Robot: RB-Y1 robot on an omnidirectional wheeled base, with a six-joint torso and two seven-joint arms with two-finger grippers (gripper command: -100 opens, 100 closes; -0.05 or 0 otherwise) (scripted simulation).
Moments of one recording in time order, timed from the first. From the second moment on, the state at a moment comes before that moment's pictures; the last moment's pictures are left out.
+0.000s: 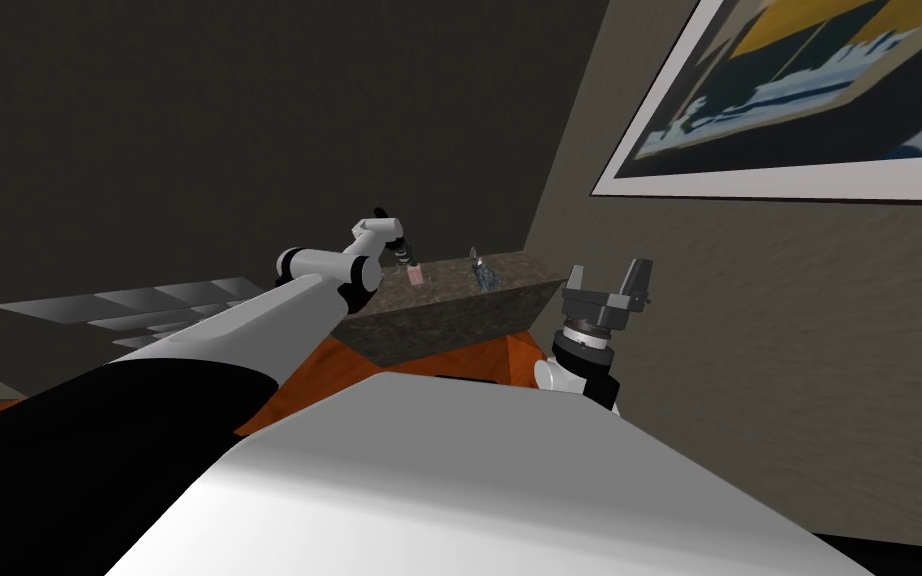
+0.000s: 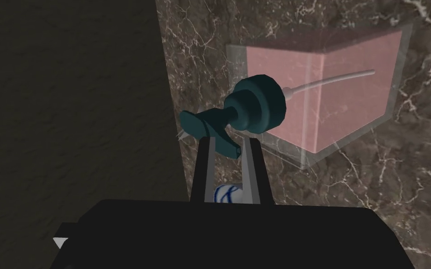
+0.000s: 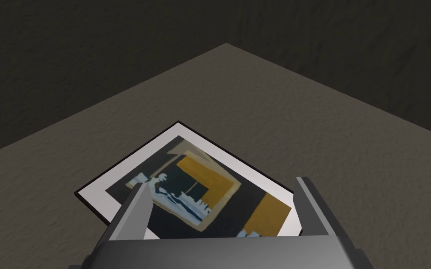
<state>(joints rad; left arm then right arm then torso) -1.33 0.55 0.15 -0.36 0.25 1.04 0.02 0.46 0.03 0.07 -2.31 -0.06 -0.64 -0.09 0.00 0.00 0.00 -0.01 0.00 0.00</state>
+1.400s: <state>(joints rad) -1.27 0.65 0.23 -0.43 0.28 0.86 0.17 0.46 0.03 0.07 -2.31 -0.06 -0.64 -0.09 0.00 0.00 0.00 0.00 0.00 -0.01</state>
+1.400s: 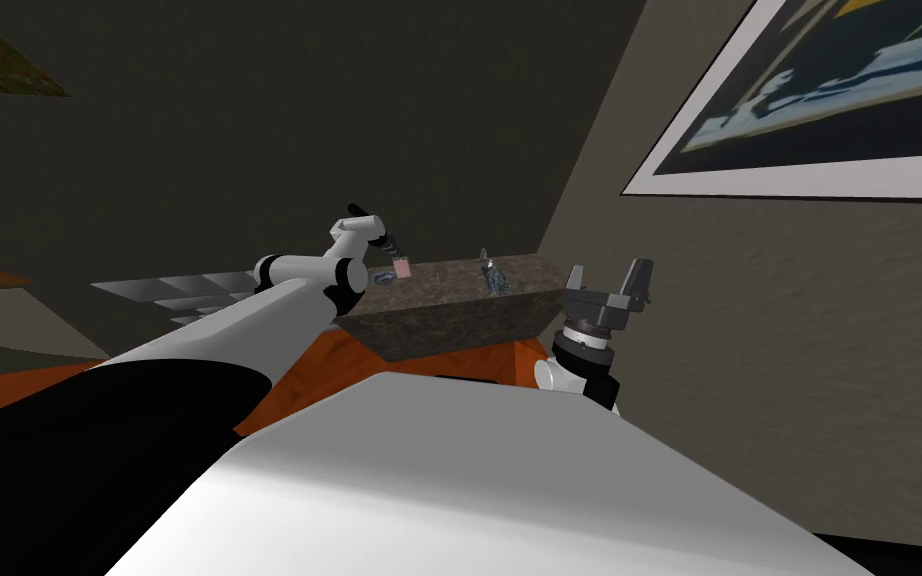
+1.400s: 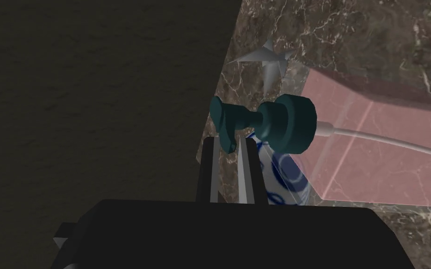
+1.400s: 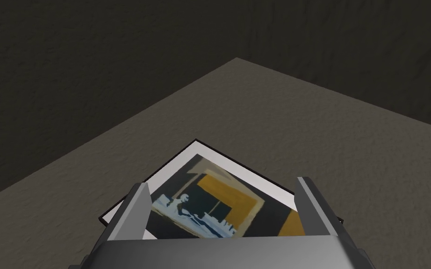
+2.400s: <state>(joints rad) -1.21 0.71 0.29 -0.42 0.28 0.69 0.29 0.46 0.03 0.07 -2.31 -0.06 -0.64 -0.09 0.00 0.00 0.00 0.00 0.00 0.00</state>
